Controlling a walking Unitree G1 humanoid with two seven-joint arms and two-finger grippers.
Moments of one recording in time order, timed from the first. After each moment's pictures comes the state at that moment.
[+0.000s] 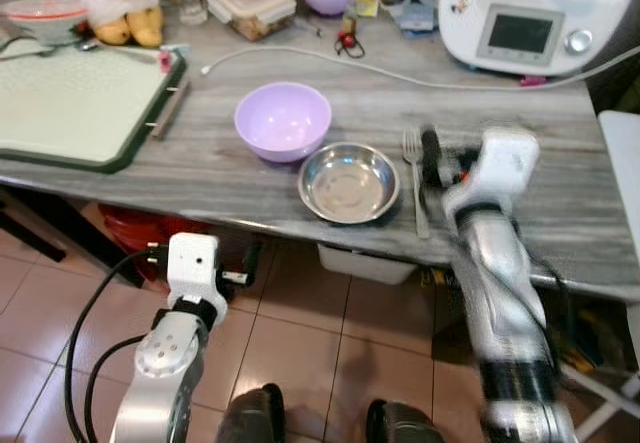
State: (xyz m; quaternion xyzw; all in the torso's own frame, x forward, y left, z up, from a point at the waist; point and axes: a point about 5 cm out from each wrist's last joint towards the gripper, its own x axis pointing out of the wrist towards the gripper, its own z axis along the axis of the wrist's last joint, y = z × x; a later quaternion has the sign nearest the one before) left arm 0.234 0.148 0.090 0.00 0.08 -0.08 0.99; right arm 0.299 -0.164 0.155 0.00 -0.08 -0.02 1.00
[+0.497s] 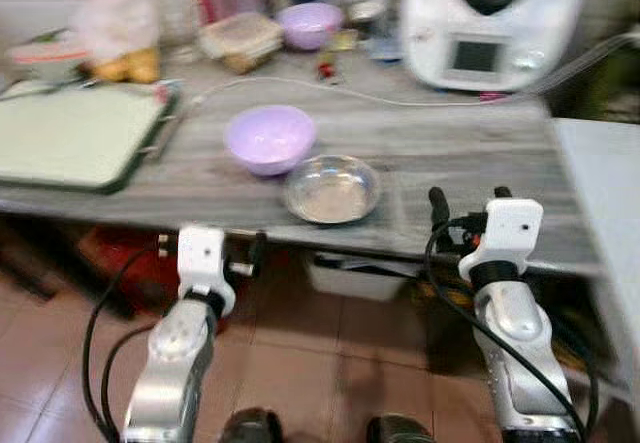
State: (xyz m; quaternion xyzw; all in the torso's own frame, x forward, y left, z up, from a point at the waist) left arm 0.255 0.141 0.089 -0.01 0.06 -0.09 0.99; right arm 0.263 -0.175 0.130 -0.04 -0.05 -0.02 1.00
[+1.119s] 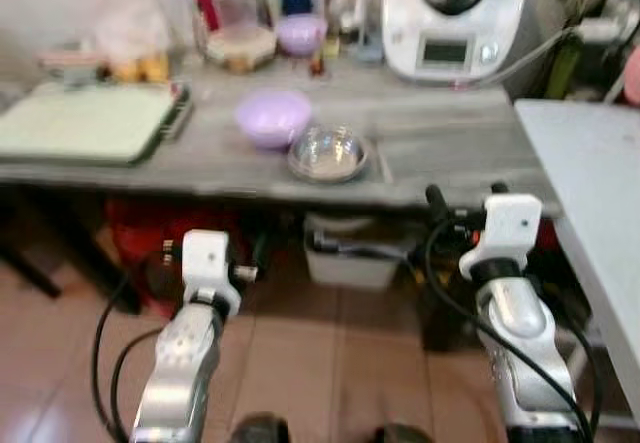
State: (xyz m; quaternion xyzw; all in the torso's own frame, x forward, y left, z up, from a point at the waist) left arm 0.256 0.136 0.083 -0.02 0.06 -0.08 0.99; right arm 0.264 -0.174 0.133 -0.05 -0.05 0.00 1.00
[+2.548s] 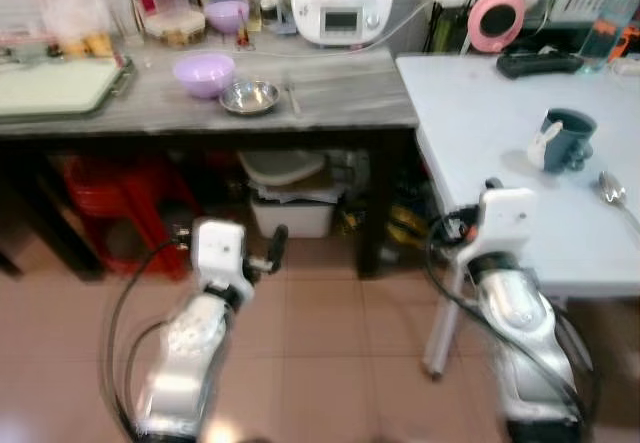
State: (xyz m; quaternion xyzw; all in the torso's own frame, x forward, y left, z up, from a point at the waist) left arm 0.257 0.131 0.084 -0.01 0.04 -0.11 0.99; right arm 0.271 -0.160 0.134 -0.02 -0.04 0.03 1.00
